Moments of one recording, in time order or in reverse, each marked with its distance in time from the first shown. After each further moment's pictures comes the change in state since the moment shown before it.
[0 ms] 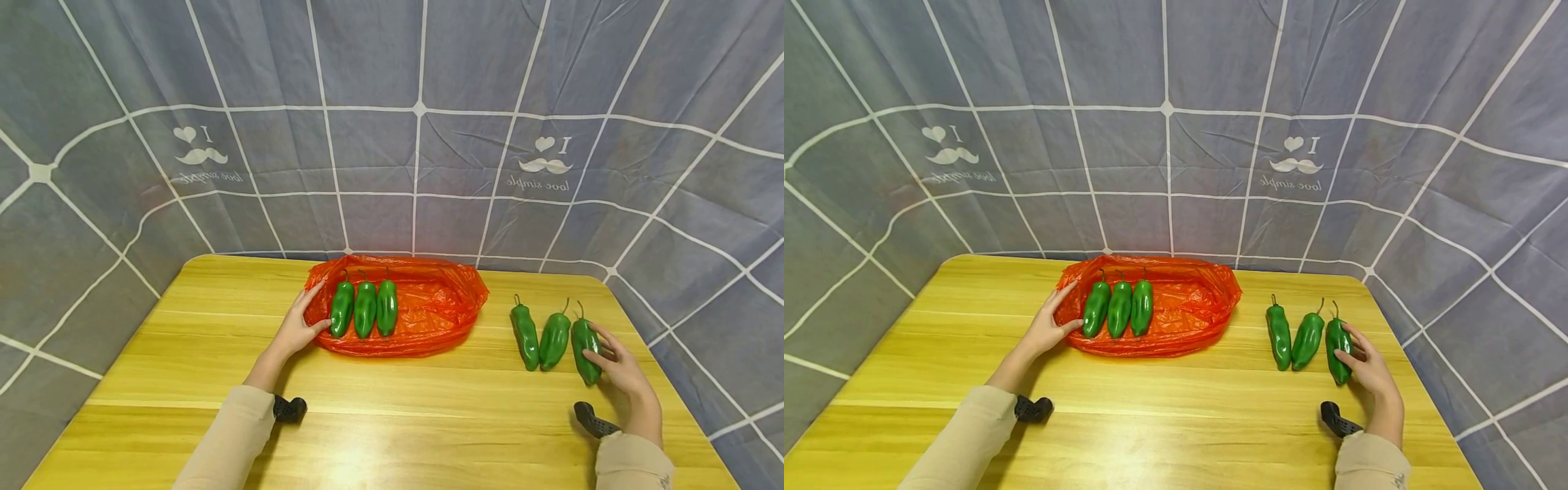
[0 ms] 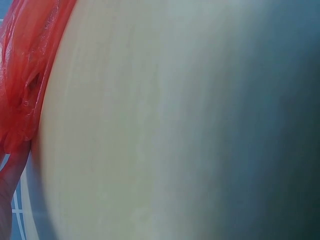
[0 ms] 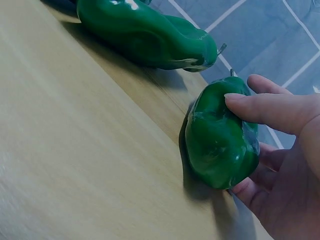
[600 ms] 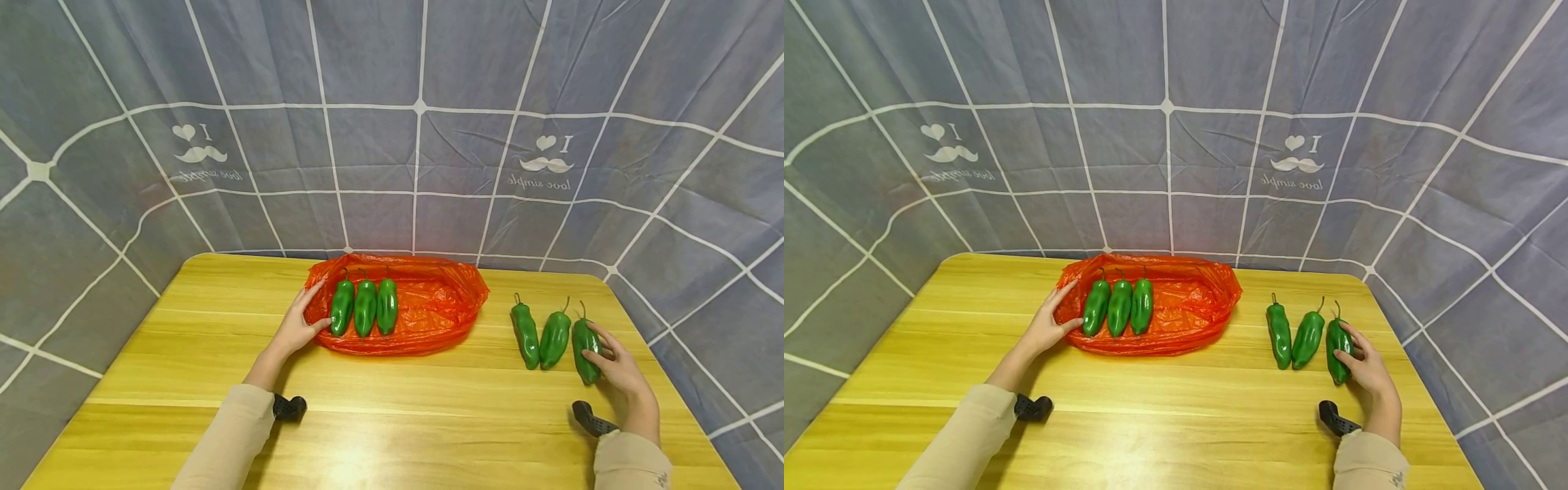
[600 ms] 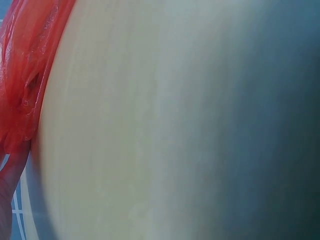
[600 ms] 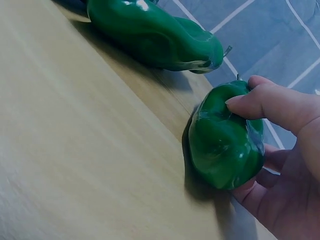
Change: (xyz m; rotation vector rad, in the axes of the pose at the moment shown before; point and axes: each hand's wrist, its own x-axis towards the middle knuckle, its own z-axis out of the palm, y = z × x) left_hand 0.001 0.001 0.000 -0.012 0.002 0.018; right_hand -0.001 -0.003 0.004 -0.007 0.014 0.031
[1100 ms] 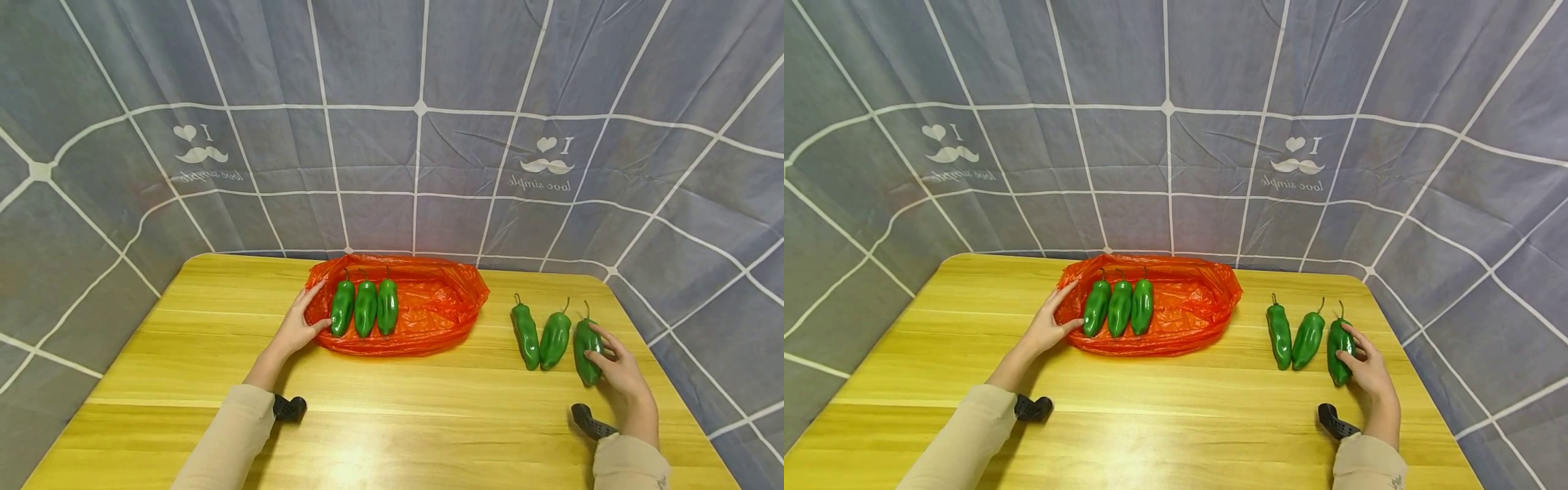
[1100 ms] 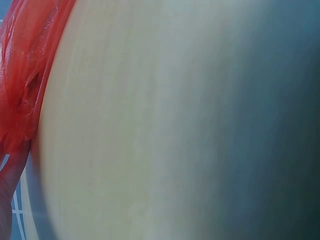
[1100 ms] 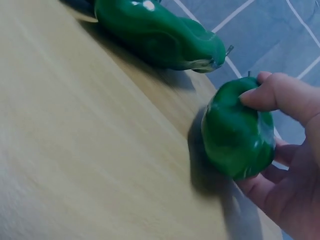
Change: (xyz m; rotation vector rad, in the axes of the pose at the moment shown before) left_hand 0.000 -0.001 -0.001 0.000 -0.007 -0.001; right_hand -0.003 -0.001 0.004 0.071 0.106 -0.051
